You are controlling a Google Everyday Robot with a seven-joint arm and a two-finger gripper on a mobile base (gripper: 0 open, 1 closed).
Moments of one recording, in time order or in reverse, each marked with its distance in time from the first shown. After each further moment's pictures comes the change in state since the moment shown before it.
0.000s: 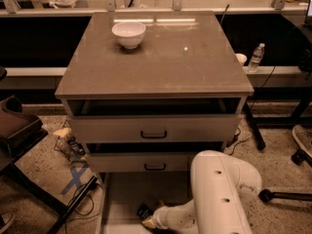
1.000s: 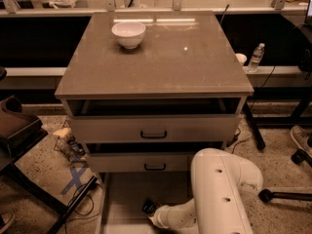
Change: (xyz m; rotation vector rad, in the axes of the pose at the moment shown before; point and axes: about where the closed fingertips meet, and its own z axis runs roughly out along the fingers) arm -0.006 0.001 -0.009 0.000 0.000 0.000
